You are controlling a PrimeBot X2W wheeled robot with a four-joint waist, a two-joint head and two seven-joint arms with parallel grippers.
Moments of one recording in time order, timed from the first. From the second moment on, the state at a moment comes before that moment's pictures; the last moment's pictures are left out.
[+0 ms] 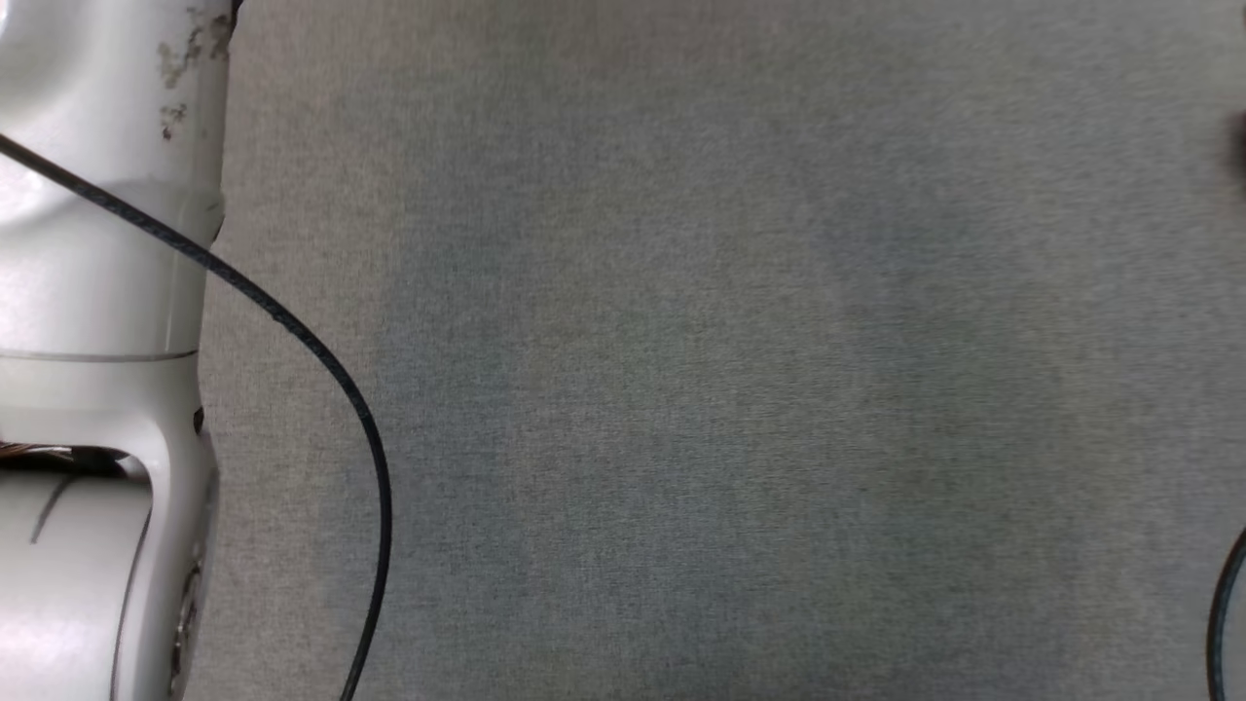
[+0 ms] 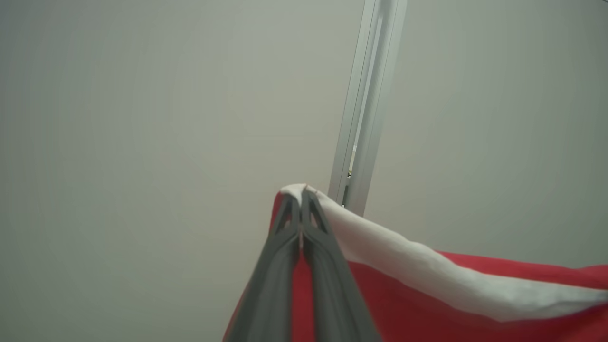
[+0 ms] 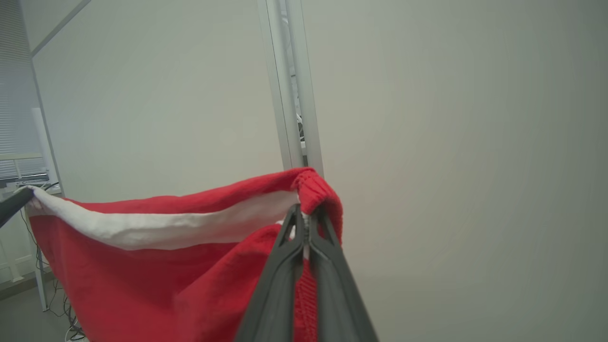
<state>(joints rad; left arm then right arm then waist) -1.41 0.07 -0.19 0.65 -0.49 0.12 -0.23 -1.53 -0.26 0.54 0.74 0.76 0.13 -0.23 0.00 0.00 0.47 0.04</state>
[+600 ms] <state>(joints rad) -1.17 0.05 -0.32 0.75 -0.55 0.09 -0.26 -1.28 -0.33 0.76 0.83 0.98 0.13 -0.26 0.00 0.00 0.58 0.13</state>
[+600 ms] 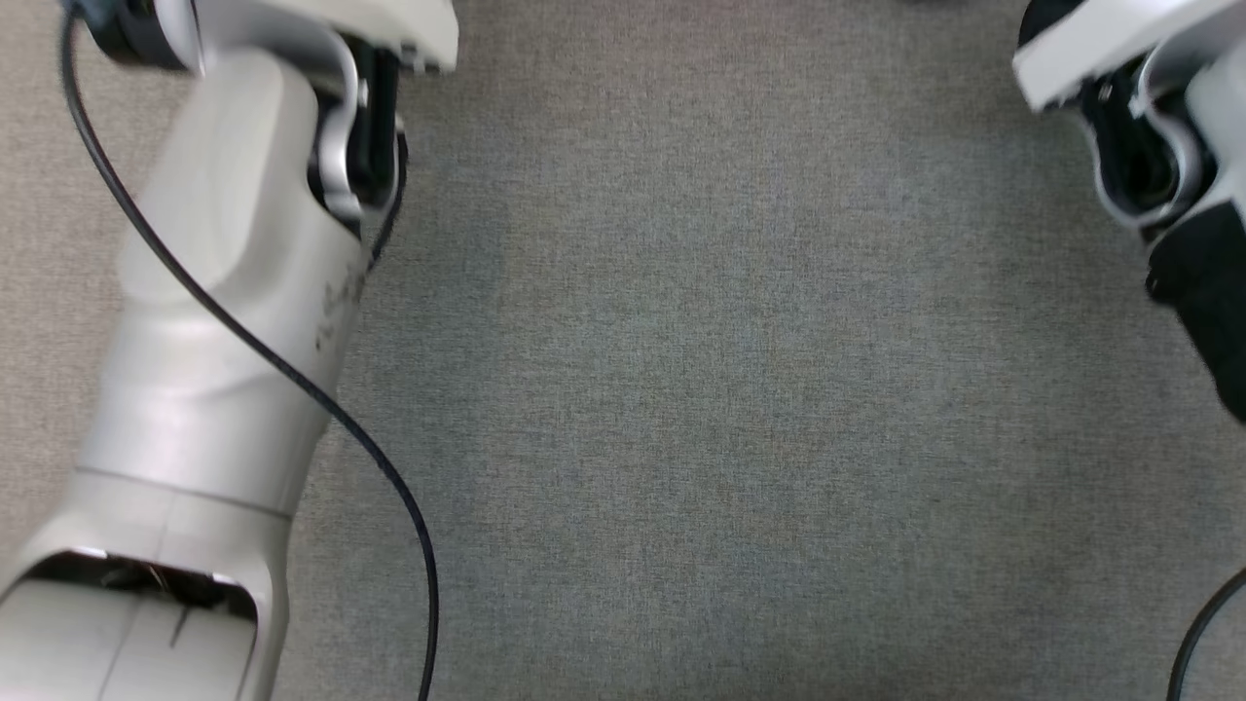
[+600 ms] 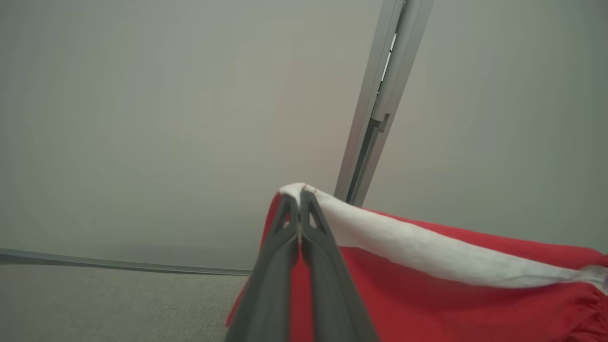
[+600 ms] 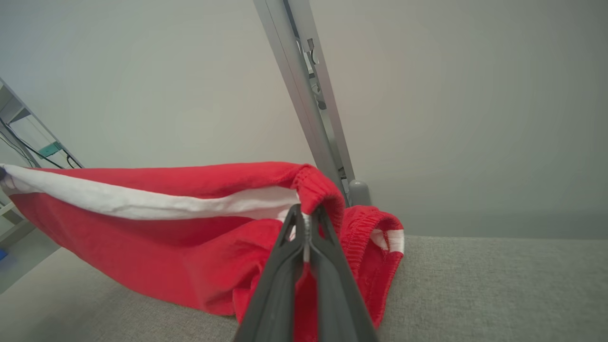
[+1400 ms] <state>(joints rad) -0.79 0.10 -0.40 0.96 -0.36 0.01 -0.26 -0.94 -0.39 1.09 0.78 1.21 0.13 -0.20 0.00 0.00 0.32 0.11</state>
